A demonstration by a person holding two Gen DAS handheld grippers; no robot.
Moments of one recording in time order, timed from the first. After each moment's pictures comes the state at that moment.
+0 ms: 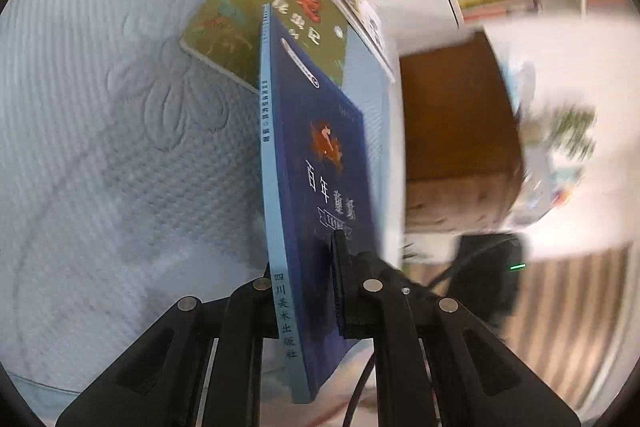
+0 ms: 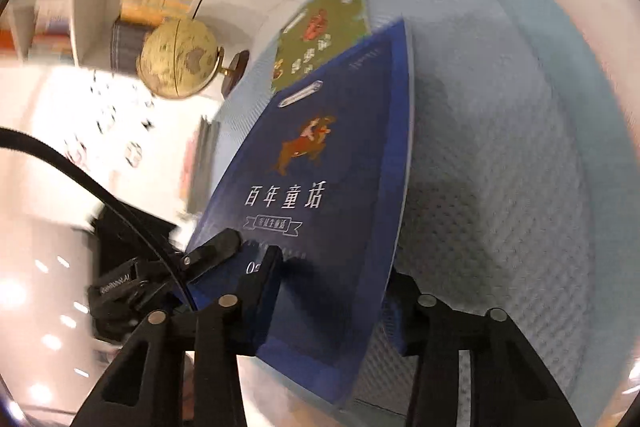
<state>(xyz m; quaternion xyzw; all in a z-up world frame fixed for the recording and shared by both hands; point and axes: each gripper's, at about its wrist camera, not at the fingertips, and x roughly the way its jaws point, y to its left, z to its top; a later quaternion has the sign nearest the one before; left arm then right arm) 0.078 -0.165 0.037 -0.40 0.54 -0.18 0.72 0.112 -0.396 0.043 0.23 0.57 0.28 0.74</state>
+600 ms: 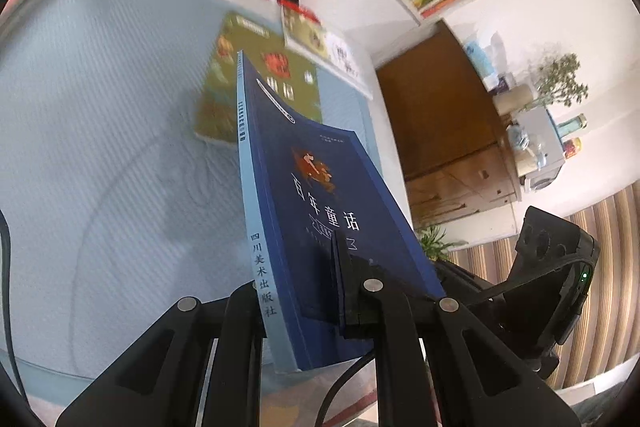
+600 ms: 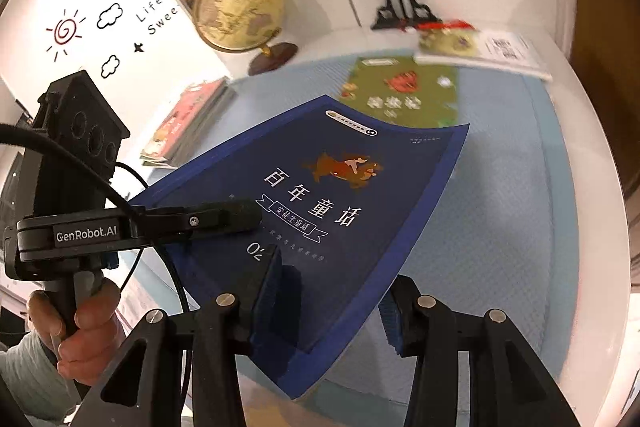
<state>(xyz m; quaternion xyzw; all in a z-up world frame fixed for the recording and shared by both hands) 0.064 -0.123 0.108 -0.31 0.49 -0.19 0.79 0.073 -0.310 0.123 0.05 0.50 0.29 0.81</state>
